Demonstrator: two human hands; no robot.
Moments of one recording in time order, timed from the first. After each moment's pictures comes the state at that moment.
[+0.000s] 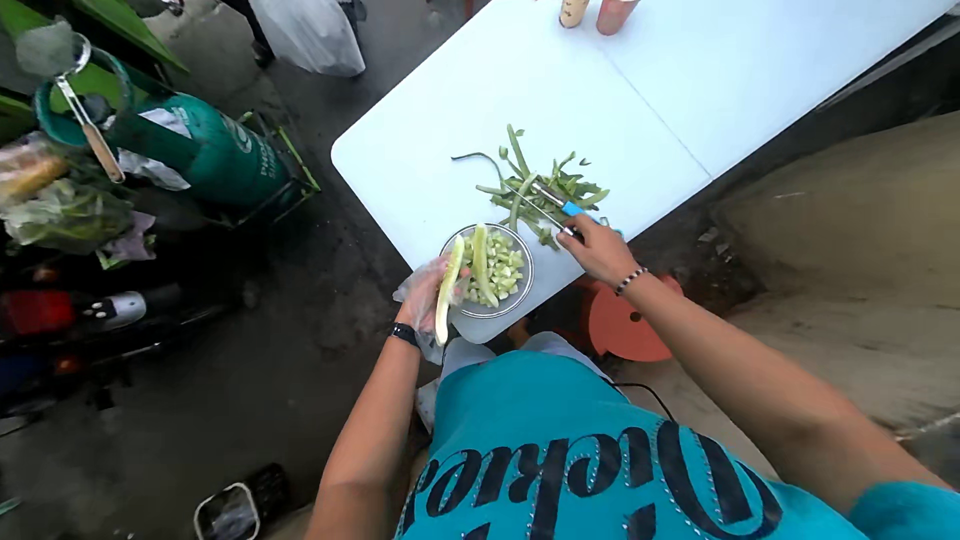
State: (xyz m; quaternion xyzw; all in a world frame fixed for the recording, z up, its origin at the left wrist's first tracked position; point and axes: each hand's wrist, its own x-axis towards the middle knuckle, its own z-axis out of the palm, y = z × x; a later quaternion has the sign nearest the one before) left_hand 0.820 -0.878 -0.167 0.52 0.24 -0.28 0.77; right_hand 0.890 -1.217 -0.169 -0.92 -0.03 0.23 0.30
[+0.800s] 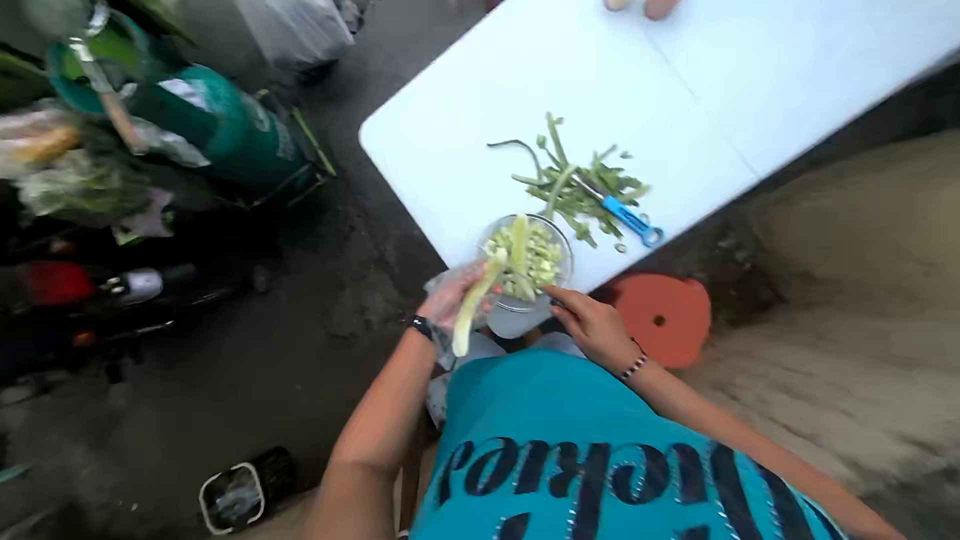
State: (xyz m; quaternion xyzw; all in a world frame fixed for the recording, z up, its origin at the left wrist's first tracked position) left_hand 0.803 -0.853 -0.153 0.43 0.26 -0.36 0.79; right_hand 0.760 -1.136 -0.156 -0.91 -0.16 0.14 0.37
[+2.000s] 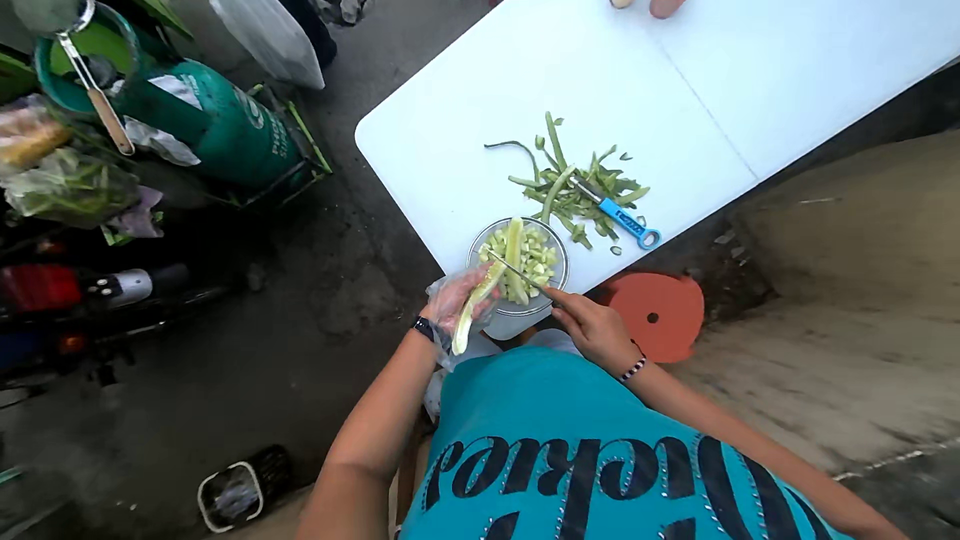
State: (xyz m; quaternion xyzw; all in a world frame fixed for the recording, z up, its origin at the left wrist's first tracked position) left_hand 0.816 -0.863 -0.166 0.38 0.21 -0.40 0.80; right_hand 0.769 -1.147 -0.162 -0.90 -0.18 0.12 0.37
